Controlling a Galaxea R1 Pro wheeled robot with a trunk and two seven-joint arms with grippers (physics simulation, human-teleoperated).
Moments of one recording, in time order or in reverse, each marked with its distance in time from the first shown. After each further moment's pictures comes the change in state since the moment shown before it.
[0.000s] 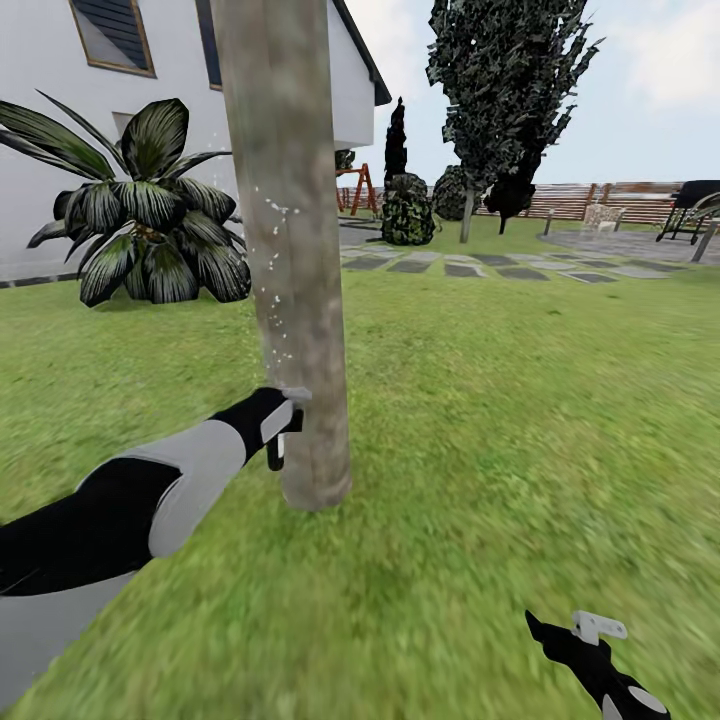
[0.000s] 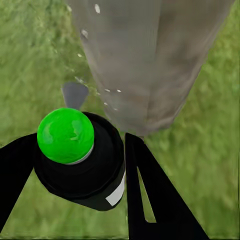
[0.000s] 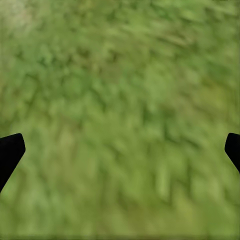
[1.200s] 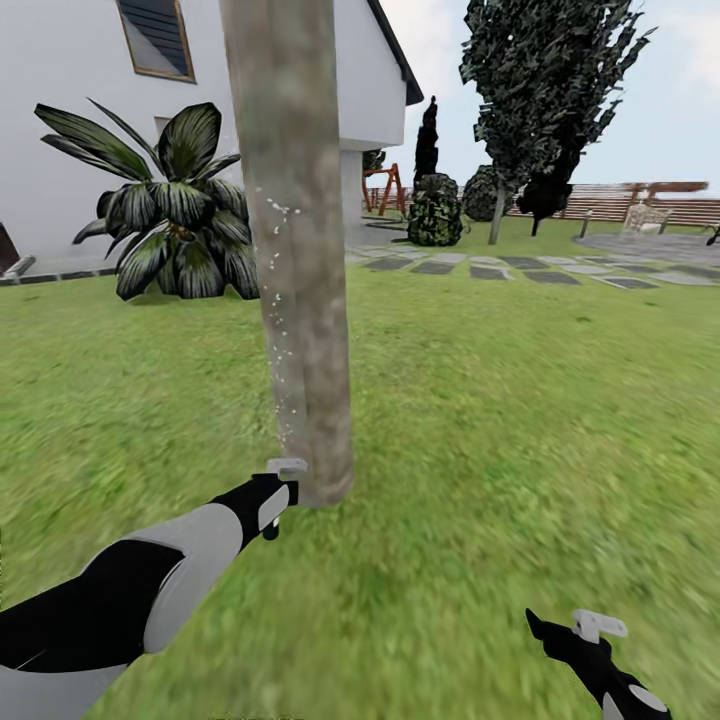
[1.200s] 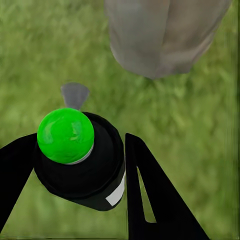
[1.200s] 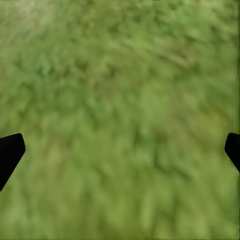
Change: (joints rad) left arm 0.275 0.014 -0.007 -0.001 -0.004 -0.200 0.001; right arm 0.000 0.000 -0.002 -0.008 -0.002 0.000 0.000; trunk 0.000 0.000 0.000
